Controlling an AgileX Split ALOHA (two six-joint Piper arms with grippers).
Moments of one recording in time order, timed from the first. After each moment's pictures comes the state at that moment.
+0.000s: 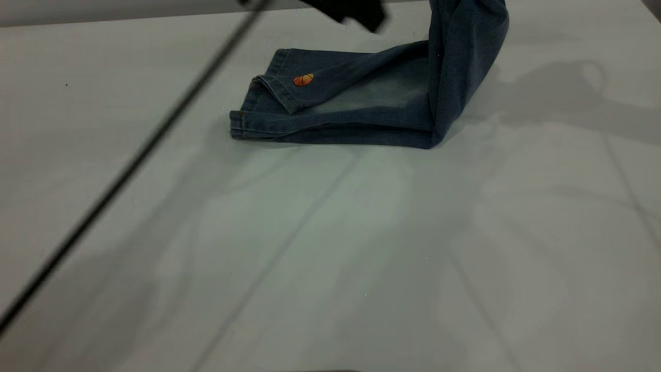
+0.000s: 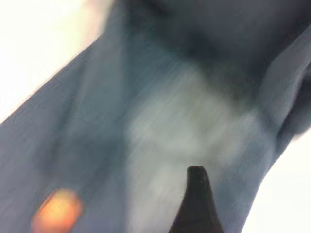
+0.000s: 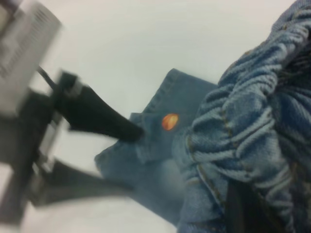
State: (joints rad) left arm -0.41 2.27 -1.77 -0.63 0.68 0.83; right arm -0.08 2.00 -1.34 1.30 0.85 -1.14
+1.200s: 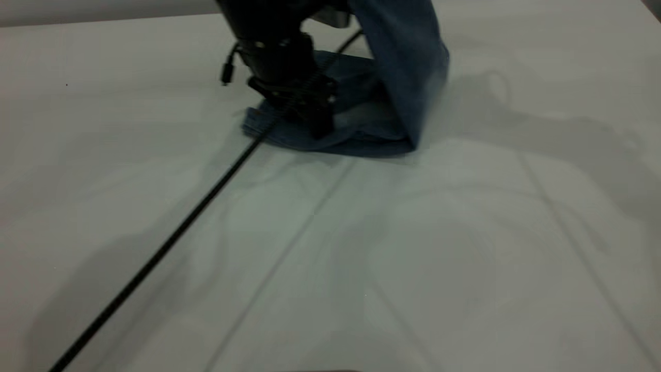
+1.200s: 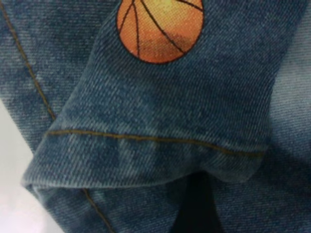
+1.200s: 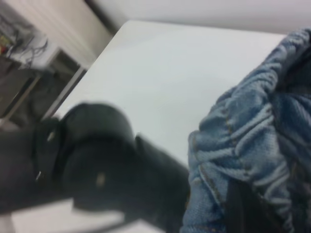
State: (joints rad) left arm -0.47 2.45 -1.77 -0.24 0.68 0.52; right arm 0.17 1.99 -1.34 1.61 0.79 -1.34
